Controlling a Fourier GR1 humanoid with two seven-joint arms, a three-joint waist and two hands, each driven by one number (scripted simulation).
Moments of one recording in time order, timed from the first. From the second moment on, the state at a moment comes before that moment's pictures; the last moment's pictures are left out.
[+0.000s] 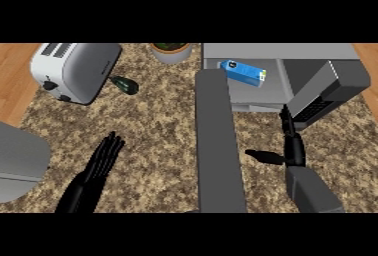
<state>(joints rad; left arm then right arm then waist) 0.22 0.12 -0.17 -1.71 0.06 -0.21 -0.37 -0.56 -0.14 -0.32 -0.21 0.08 -0.18 -1.03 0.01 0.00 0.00</state>
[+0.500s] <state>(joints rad) 0.19 0.14 -0.22 -1.67 0.06 -0.27 -0.32 -0.38 -0.10 -0.30 -0.38 0.01 0.05 -1.05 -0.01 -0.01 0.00</state>
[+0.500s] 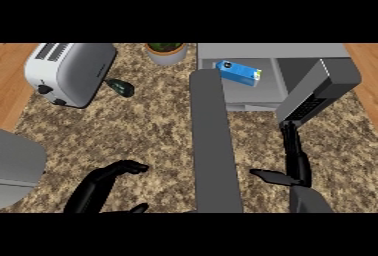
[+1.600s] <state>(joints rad) -0.06 0.04 -0.51 -1.32 -0.28 -0.22 -0.34 0.27 -0.12 -0.18 -1.36 -0.16 0.25 -0.80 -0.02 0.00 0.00</state>
